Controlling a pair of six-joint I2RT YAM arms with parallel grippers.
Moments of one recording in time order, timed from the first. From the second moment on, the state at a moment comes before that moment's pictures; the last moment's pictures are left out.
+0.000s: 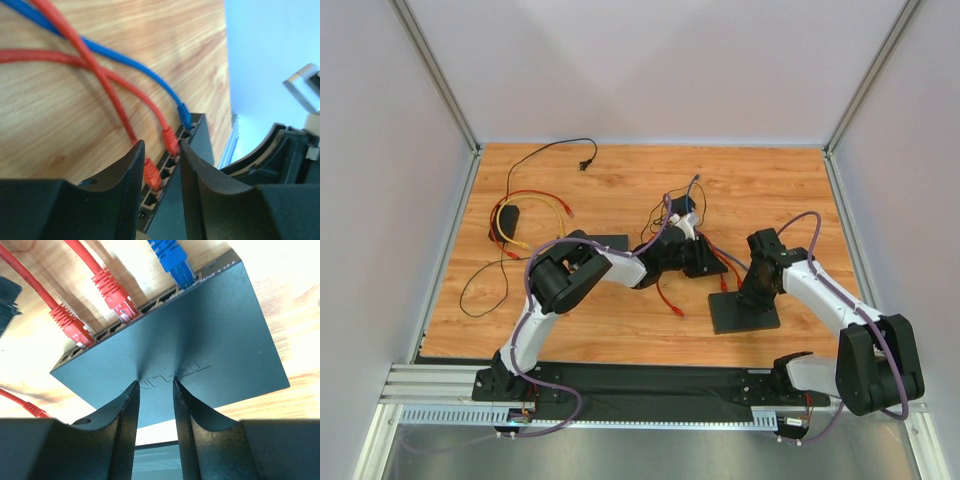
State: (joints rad) left arm -0.90 2.20 1.21 0.60 0.30 -1.05; right arm 0.26 1.26 0.71 -0.81 0.03 0.76
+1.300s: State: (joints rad) left arm -0.88 2.27 1.22 0.61 0.58 -1.12; right arm 0.23 1.35 0.77 -0.80 0.05 0.65
